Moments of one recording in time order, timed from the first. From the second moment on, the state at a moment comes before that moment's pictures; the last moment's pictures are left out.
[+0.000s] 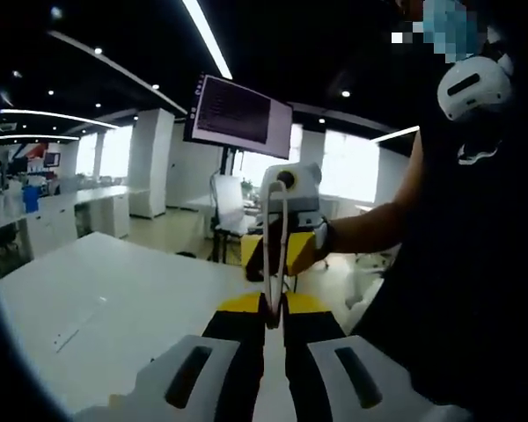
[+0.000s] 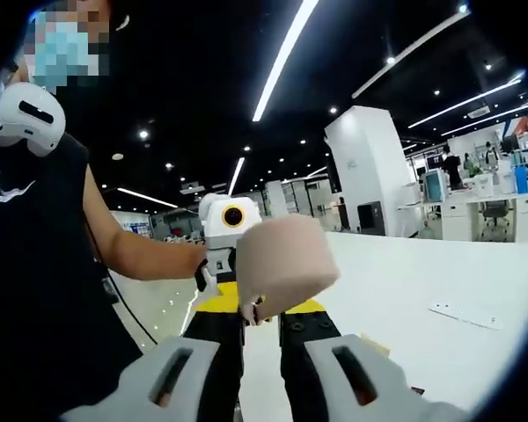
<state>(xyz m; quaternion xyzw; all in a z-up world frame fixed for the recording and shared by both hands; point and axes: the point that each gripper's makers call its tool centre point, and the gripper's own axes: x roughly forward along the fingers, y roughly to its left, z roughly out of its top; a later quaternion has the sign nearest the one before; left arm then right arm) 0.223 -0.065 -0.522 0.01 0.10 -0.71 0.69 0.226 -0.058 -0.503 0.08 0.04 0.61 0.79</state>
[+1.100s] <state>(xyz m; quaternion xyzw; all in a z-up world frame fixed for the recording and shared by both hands) 0.221 -0.063 -0.526 -0.02 0.09 -0.72 0.69 0.226 -0.049 -0.500 0.07 0.04 0.60 0.80</state>
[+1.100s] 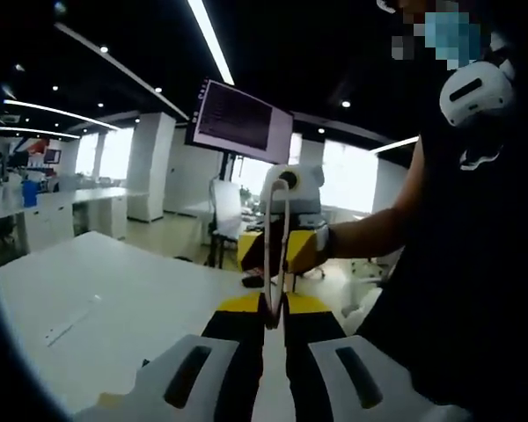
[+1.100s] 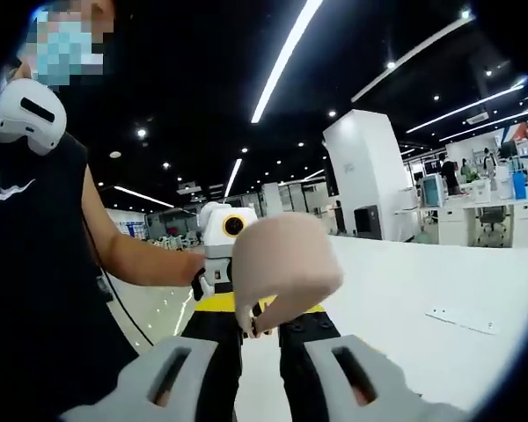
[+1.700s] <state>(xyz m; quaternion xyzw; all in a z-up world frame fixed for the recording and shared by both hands) 0.219 -0.058 -0.512 -0.03 0.06 -0.71 0.70 0.224 -0.047 -0.491 0.07 0.04 0.60 0.79</state>
